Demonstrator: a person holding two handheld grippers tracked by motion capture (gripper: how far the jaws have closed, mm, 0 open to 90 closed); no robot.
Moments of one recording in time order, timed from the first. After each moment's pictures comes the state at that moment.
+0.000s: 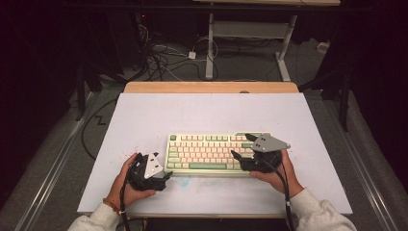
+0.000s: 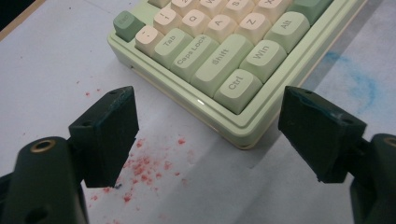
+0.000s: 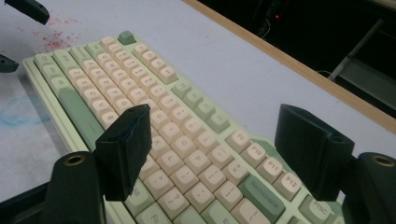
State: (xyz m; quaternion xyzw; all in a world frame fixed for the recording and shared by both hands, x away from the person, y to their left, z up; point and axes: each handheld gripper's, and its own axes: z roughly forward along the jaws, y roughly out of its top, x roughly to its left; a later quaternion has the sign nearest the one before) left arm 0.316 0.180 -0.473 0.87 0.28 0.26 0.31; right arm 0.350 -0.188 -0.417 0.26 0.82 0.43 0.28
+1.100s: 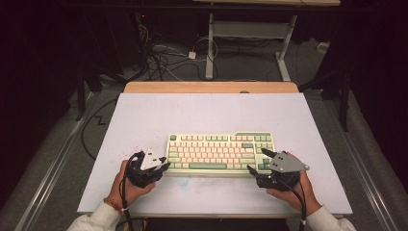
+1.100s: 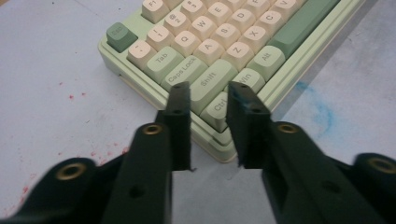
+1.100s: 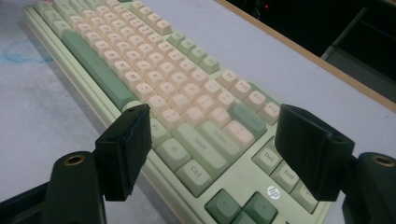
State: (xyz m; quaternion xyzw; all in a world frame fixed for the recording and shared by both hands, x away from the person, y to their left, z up) left arm 0.321 0.181 -0.453 0.87 0.31 0.20 0.33; right arm 0.311 -0.228 -0.438 0.26 0.82 0.41 0.30
